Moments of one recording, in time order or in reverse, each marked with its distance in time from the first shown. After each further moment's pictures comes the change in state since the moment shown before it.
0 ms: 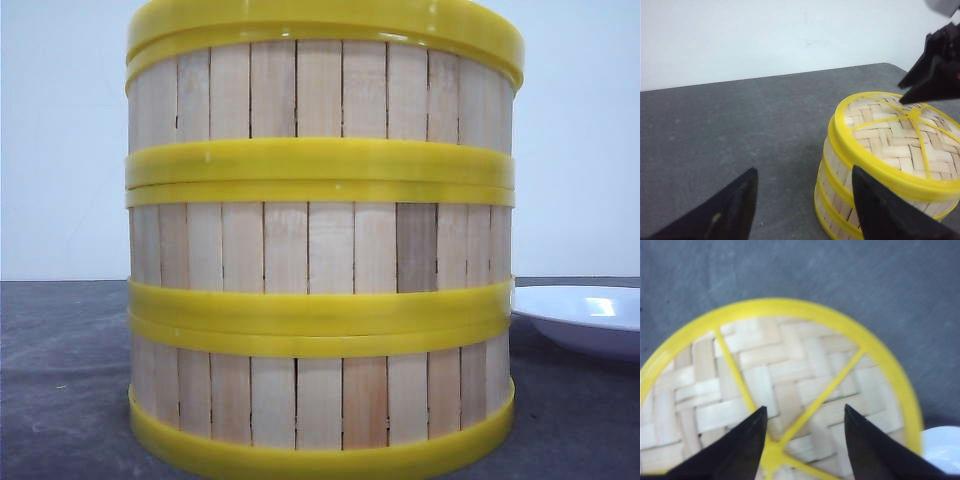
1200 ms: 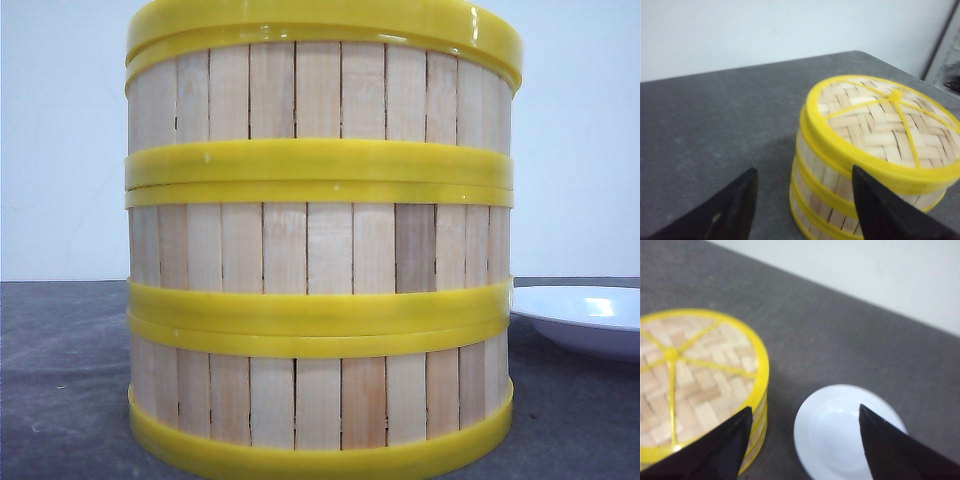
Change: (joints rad) left arm 0.000 0.014 -0.217 0.211 0.139 0.023; right arm 0.194 -0.811 -0.511 0.010 0.491 0.232
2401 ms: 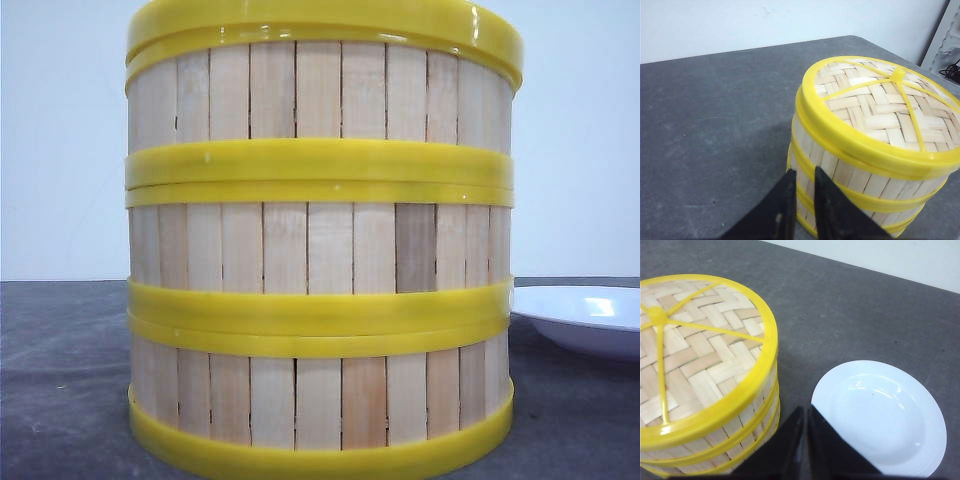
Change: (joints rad) left arm 0.000 0.001 -0.043 0.006 0.019 0.000; right arm 0.004 -0.098 -0.246 0.138 0.000 0.083
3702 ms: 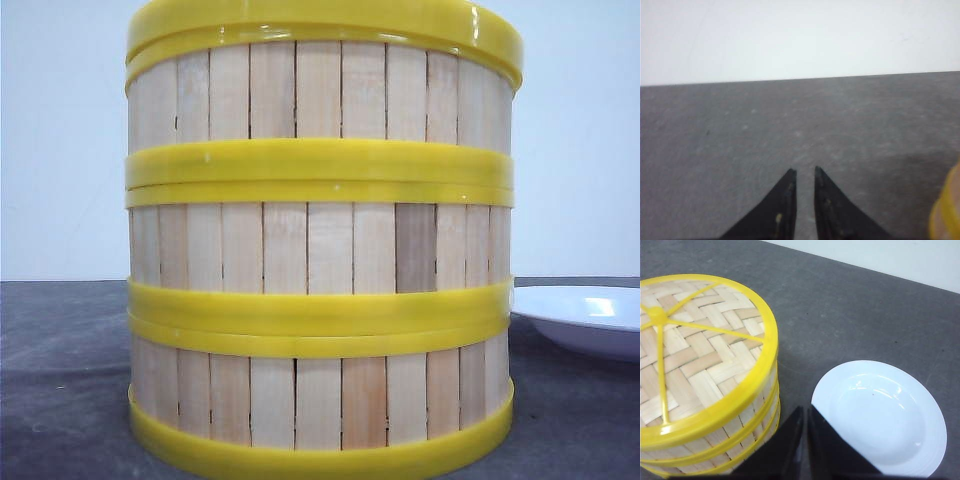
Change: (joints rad) left arm 0.412 -0.079 -0.459 0.491 -0.100 0.055; right arm 0.000 0.000 0.000 0.000 0.000 0.000
